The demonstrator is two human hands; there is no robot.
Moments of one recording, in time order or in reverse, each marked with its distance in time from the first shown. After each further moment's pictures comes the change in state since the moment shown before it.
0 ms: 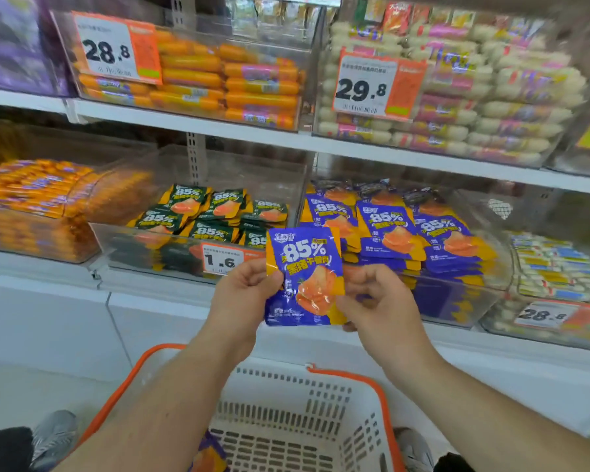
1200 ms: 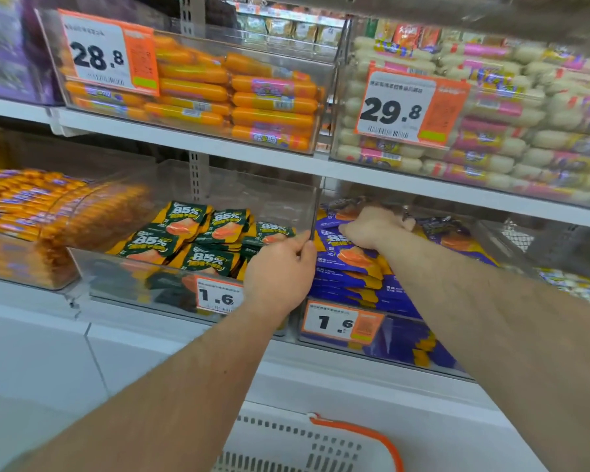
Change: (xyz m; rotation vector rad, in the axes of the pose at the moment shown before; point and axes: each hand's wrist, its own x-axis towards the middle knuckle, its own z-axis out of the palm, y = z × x) left_hand 0.092 0.032 0.041 1.087 0.140 0.459; right_hand 0.239 -0.037 0.022 -1.176 0.046 0.084
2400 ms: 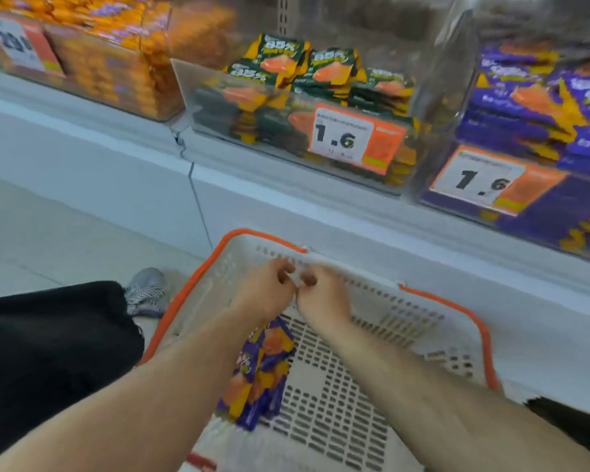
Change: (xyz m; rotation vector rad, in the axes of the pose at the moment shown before) left_hand -0.174 -0.212 0.005 0.003 -0.425 -0.512; right_hand -0.255 -0.064 0.272 0.602 -0.448 -0.121
